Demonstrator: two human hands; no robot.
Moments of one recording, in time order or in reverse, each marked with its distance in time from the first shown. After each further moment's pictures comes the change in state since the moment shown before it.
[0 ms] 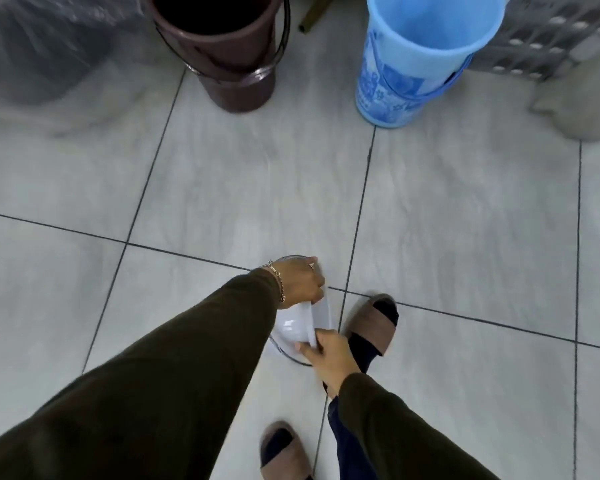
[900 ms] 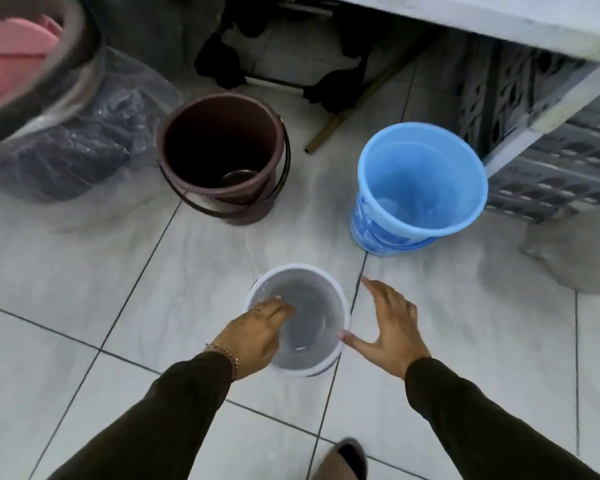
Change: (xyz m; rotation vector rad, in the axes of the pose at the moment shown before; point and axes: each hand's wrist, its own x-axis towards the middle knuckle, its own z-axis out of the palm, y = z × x) left_hand 0.009 -0.153 -0.071 -0.742 0.433 -0.645; right_hand 0.148 -0.204 -0.277 -0.743 0.291 -0.524
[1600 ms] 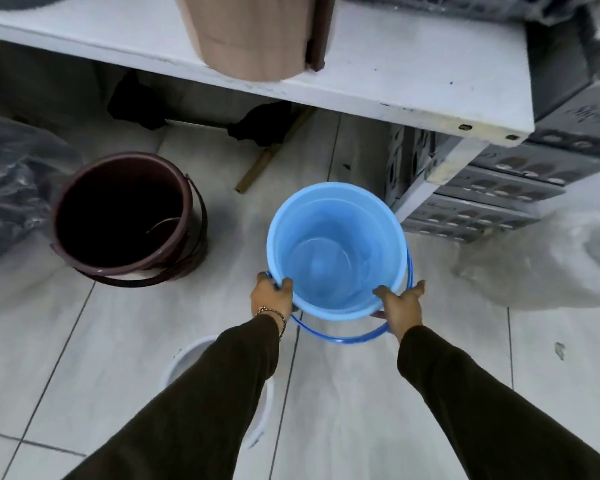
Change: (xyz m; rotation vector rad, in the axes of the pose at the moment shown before) left_hand 0.244 0.134 -0.051 -1.090 0.416 -0.784; right_hand 0.108 0.111 -0.136 1.038 0.274 0.867
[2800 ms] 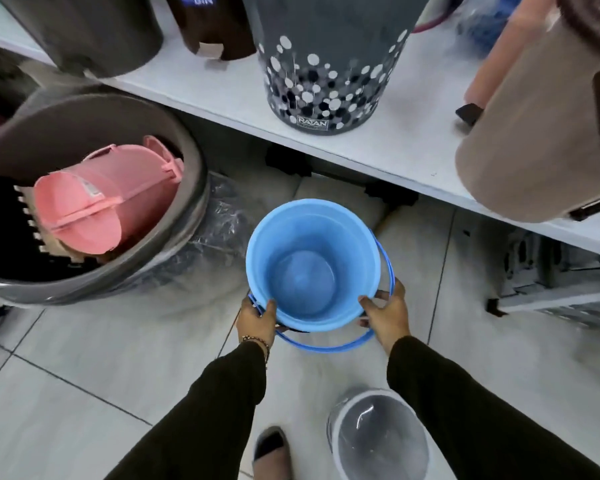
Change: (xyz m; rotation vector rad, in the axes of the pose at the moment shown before) left_hand 0.089 0.045 -0.388 -0.302 0.179 -0.070; right_hand -0.172 -0.108 0.358 -0.141 -0.178 -0.261
